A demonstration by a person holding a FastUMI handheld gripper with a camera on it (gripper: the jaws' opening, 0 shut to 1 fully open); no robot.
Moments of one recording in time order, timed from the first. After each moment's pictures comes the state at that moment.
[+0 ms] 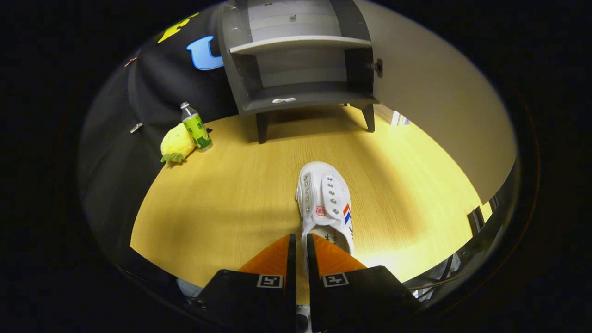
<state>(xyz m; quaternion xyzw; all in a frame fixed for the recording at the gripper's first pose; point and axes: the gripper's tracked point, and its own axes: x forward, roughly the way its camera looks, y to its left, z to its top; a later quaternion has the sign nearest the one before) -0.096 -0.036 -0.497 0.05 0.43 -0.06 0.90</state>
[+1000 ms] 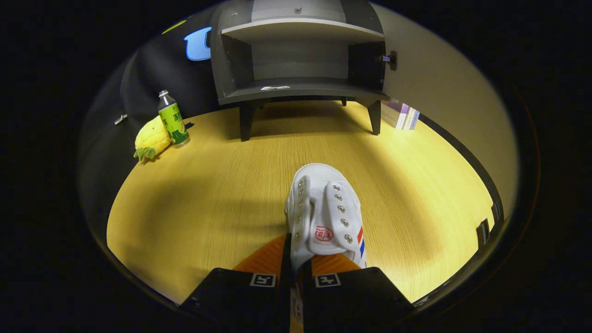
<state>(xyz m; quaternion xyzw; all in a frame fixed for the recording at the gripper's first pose) -0.039 -0.051 -0.548 0.01 0.40 -0.07 0.91</state>
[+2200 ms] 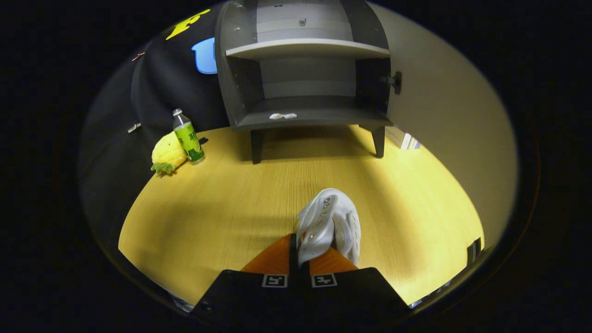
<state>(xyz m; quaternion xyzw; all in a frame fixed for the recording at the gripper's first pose) -0.017 -0.051 -0.466 0.02 0.36 -0.04 0.93</state>
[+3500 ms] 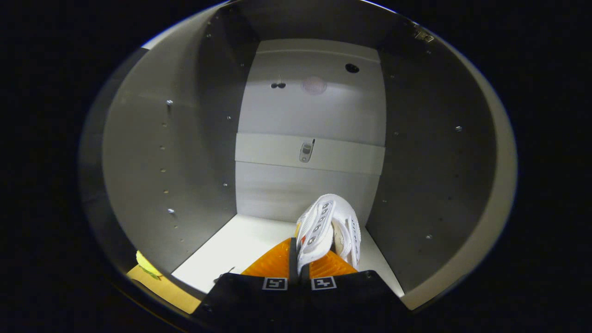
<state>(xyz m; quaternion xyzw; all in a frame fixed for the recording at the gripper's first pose) 0.366 -0.095 -0.187 -0.06 0.13 0.01 0.99</state>
